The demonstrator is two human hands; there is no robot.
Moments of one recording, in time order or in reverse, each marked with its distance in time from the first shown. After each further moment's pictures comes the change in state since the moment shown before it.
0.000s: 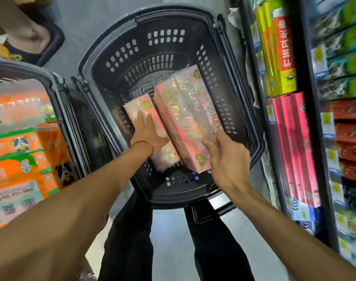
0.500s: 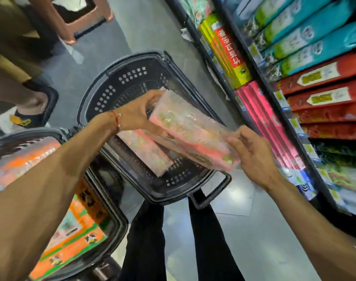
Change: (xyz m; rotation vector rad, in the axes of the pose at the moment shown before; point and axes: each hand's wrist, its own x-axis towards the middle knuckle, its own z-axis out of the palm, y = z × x) left_hand -0.044 0.123 -0.154 -0.188 -0.460 0.620; right_hand -0.050 0.047 -0.122 0.486 0.079 0.032
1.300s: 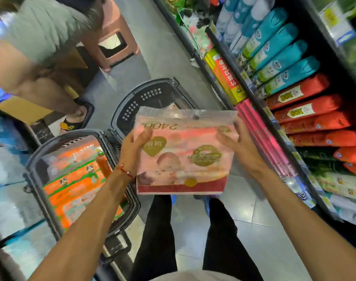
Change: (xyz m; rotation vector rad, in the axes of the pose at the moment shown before) left_hand -0.166 0.097 0.100 -0.798 0.699 -0.042; right_hand -0.039 -0.071 -0.050 0.529 -0.156 0.191
